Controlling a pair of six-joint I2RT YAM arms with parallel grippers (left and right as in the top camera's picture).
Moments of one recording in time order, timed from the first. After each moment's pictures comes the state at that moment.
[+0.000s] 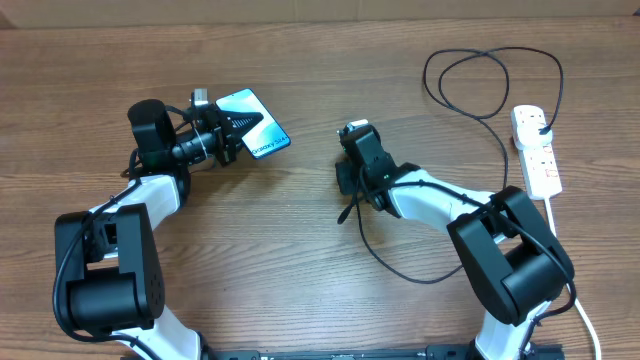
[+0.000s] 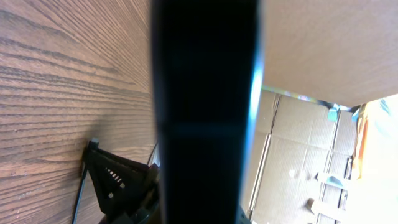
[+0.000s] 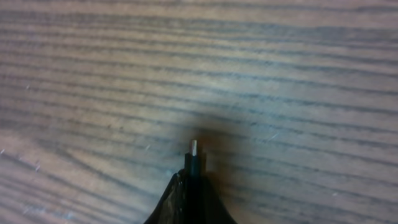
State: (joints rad) left arm 0.11 1.84 0.88 0.56 1.12 -1.39; right arm 0.55 1.94 1.05 -0.11 0.08 0.28
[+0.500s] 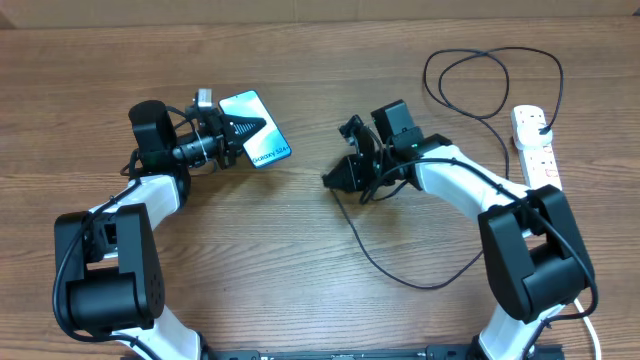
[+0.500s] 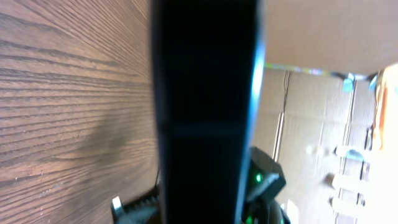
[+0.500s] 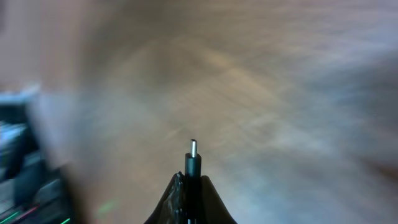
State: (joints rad) left arm 0.11 1.84 0.88 0.52 1.19 -1.22; right arm 0.40 1.90 1.16 -0.38 -0.79 0.22
